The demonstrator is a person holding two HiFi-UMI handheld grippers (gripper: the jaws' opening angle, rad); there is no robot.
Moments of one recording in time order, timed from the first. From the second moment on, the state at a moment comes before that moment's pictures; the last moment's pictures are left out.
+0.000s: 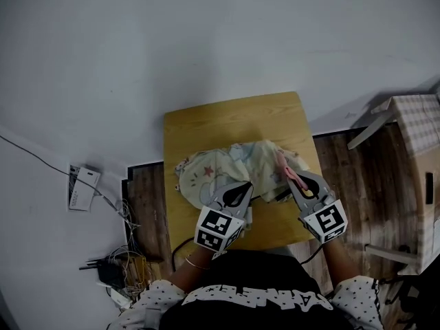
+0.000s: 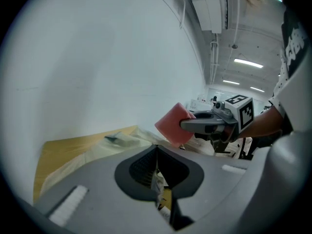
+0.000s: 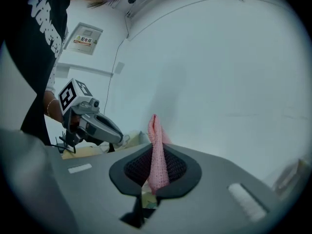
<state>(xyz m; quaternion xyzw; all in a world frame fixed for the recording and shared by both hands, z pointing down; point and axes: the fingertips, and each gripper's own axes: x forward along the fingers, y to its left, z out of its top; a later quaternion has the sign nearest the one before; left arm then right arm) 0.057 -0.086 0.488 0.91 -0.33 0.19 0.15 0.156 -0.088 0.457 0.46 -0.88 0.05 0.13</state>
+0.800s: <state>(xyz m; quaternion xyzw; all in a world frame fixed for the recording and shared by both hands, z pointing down) 0.120 -0.079 0.578 0.90 -0.27 0.31 0.14 0.182 -0.058 0.464 0.46 -0.87 0.06 0.14</state>
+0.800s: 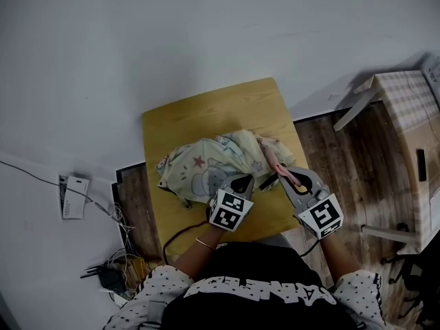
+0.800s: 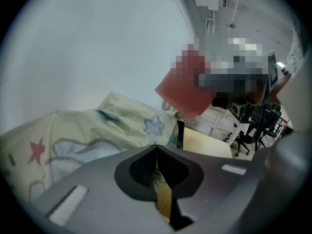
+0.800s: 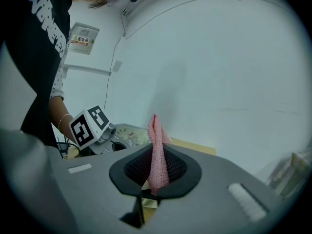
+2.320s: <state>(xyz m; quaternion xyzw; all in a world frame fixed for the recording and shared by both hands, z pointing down) 0.039 -0.058 0.530 0.85 -0.45 0.23 0.14 0.119 -0.068 0.456 0.33 -0.94 0.04 0.10</state>
